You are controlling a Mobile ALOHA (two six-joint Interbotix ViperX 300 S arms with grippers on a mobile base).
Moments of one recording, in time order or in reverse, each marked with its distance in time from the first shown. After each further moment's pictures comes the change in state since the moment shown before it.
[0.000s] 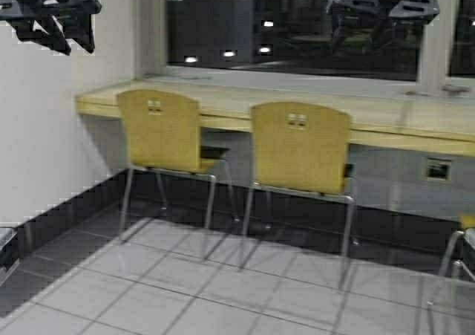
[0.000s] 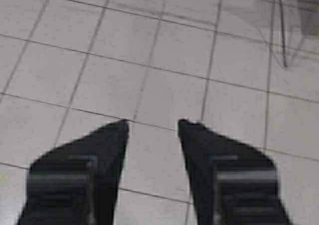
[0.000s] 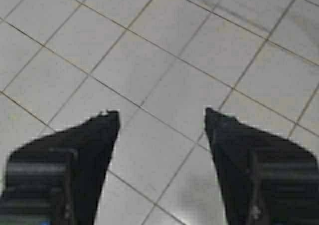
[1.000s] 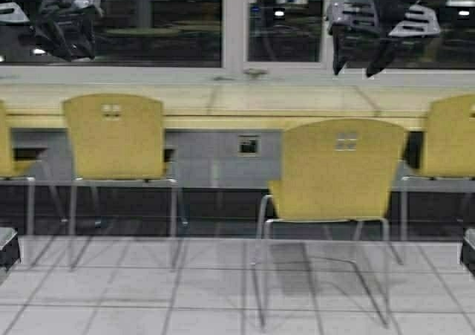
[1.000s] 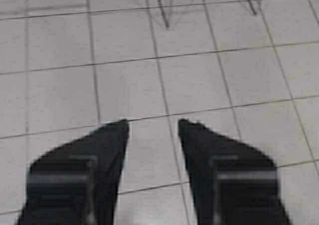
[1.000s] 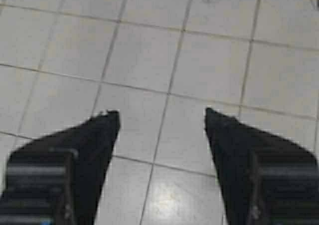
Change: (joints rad) left arm 0.000 0.023 0.000 0.003 0.003 -0.005; right arm -0.012 0.072 -0.009 0.023 0.034 0.006
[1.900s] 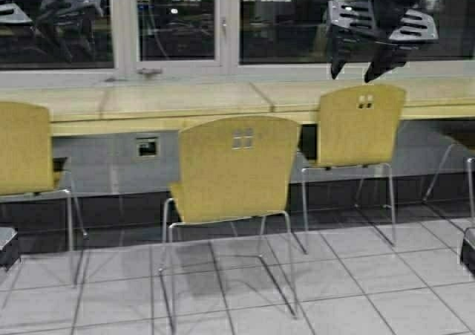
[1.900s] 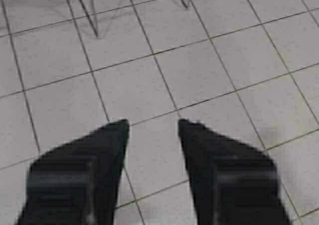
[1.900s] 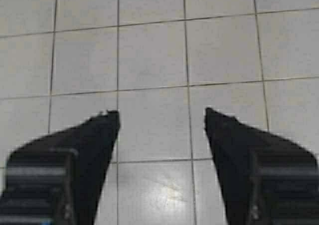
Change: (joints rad) left arm 0.000 0.002 -0.003 -0.002 0.015 -0.018; right arm -0.002 0.009 -0.005 0.018 0.012 0.029
